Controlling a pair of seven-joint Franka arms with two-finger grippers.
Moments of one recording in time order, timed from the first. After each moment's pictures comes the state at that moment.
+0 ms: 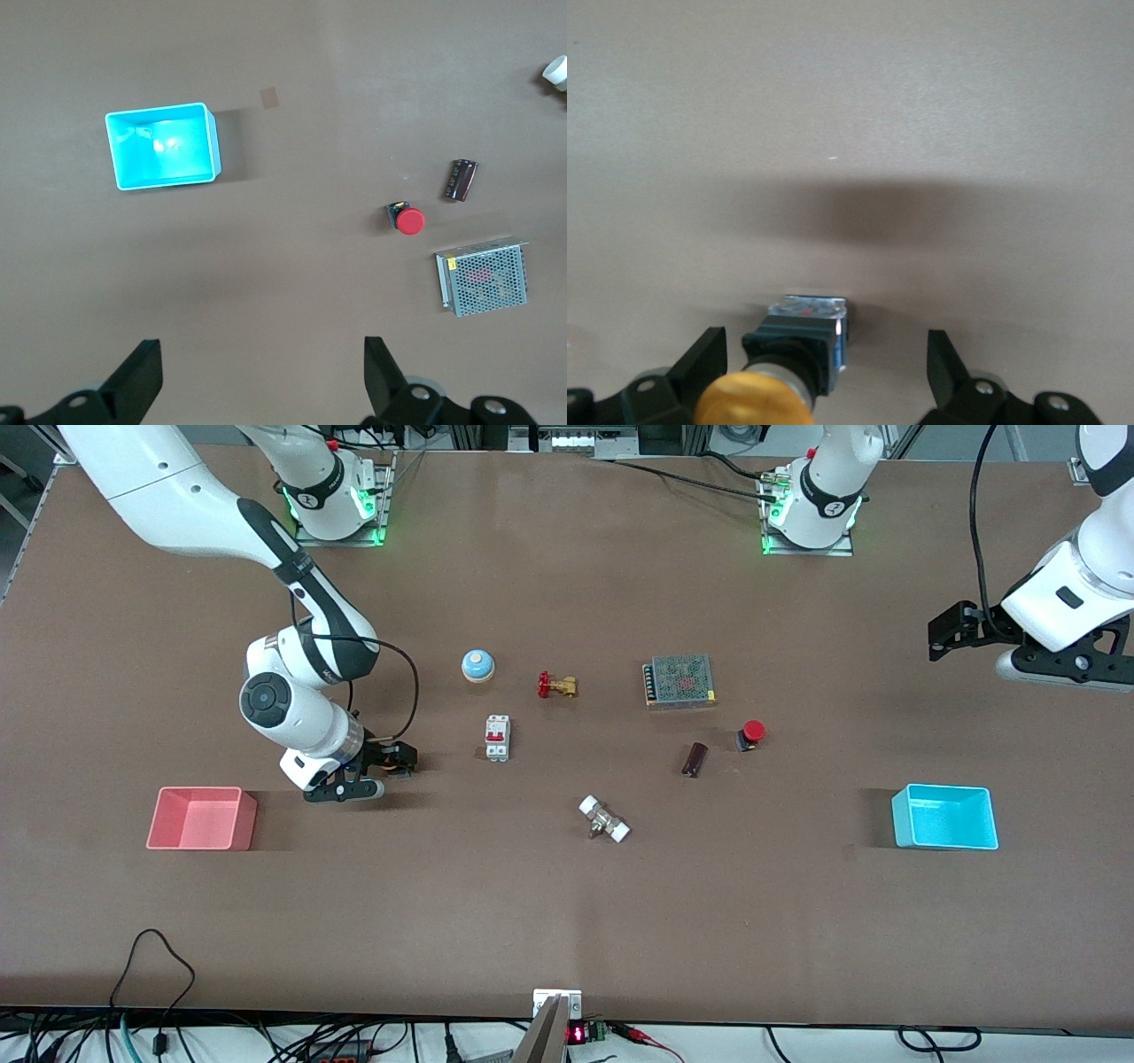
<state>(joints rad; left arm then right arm) -0.03 0.00 -0.02 -1.68 0.04 1.63 0.07 -0.09 0.59 0.39 -1.96 -0.15 2.53 0.28</state>
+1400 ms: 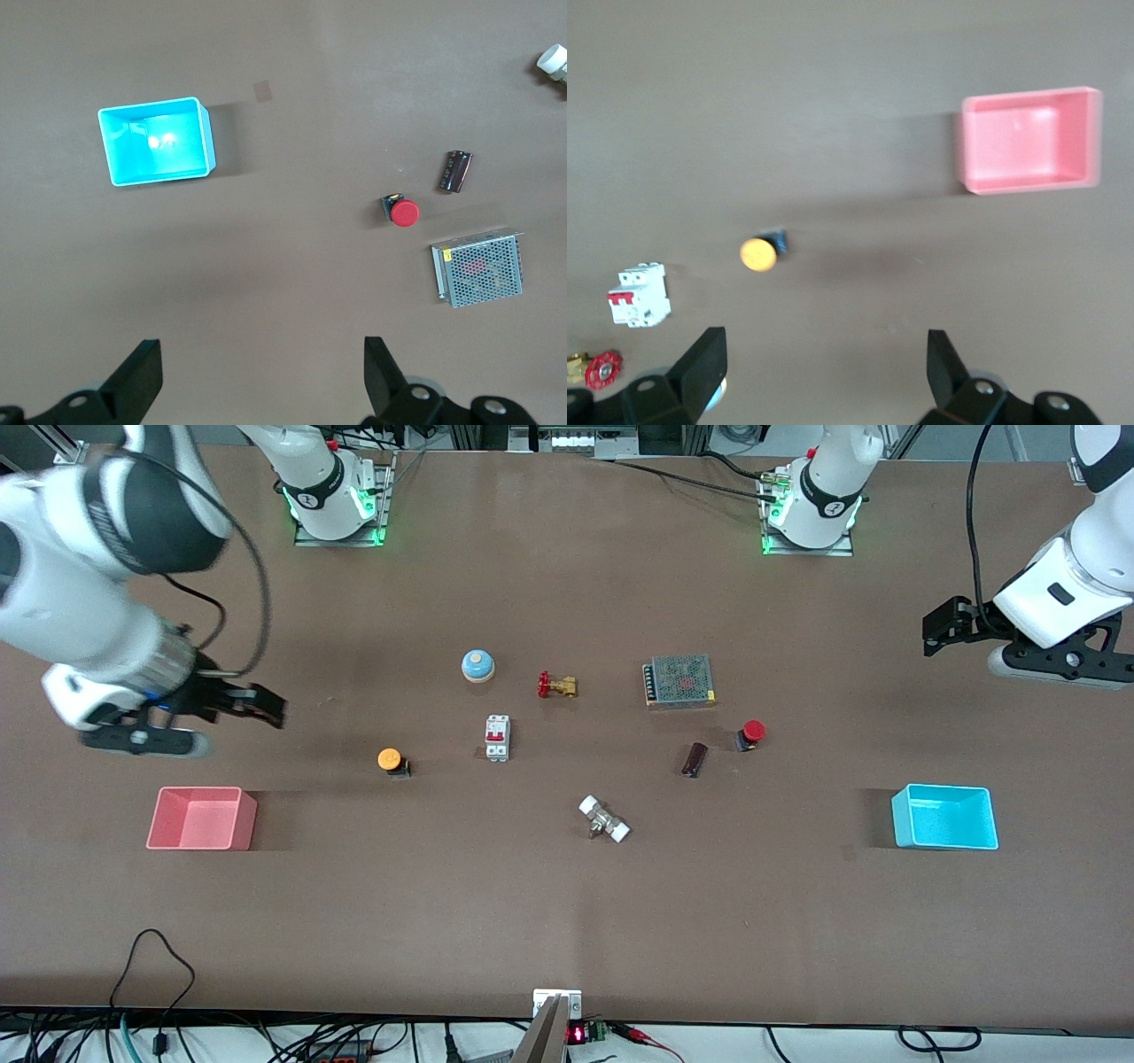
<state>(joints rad) -0.05 0.00 -0.02 -1.68 0.04 1.60 0.07 -0.12 0.19 0.28 -1.60 -0.05 1.76 0.28</state>
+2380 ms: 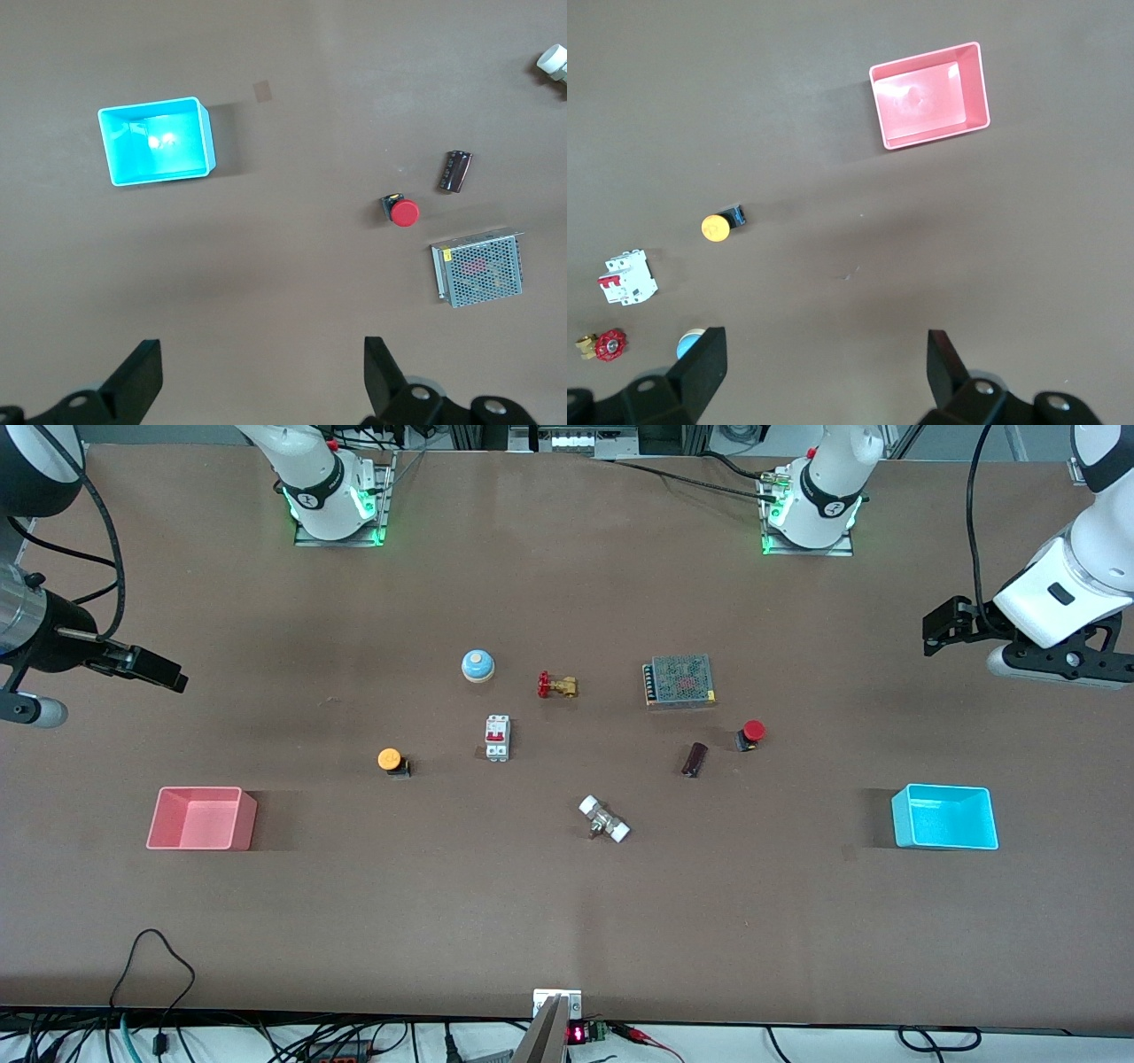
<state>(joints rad) -0.05 0.00 -0.02 -1.68 0.04 1.60 0.07 -0.03 0.17 0.07 -1.46 0.00 1.54 0.28</state>
